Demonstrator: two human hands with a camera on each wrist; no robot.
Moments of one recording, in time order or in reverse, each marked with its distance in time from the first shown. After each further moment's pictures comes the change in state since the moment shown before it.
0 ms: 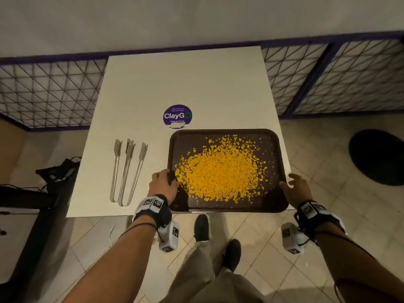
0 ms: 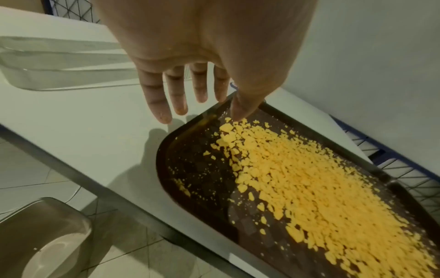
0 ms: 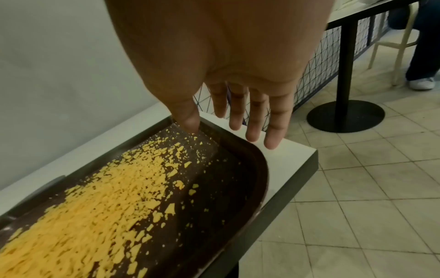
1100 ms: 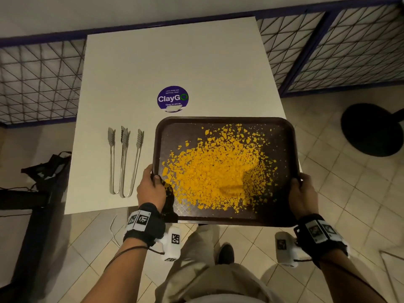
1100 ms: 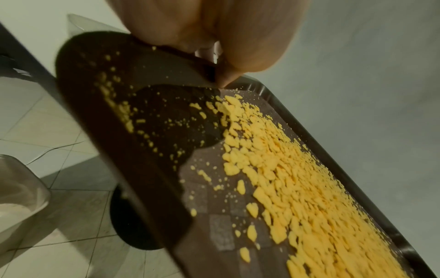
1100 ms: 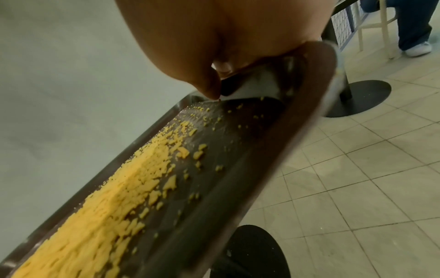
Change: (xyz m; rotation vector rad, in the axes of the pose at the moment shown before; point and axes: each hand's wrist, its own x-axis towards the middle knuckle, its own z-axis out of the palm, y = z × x) left_hand -0.029 -0.048 -0.007 -0.347 0.227 0.001; right_hand -0.104 -0.007 0.026 0.216 0.185 0.106
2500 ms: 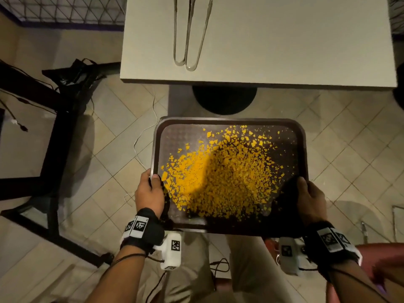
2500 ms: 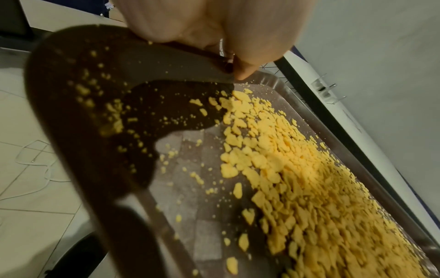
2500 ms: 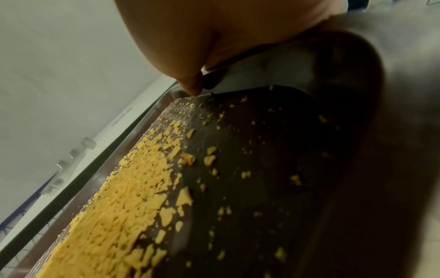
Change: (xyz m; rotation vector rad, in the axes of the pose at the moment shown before) left_hand -0.190 -0.350 -0.107 -0.152 0.041 -0.259; right_hand -0.274 0.184 0.128 -0.072 -0.121 0.051
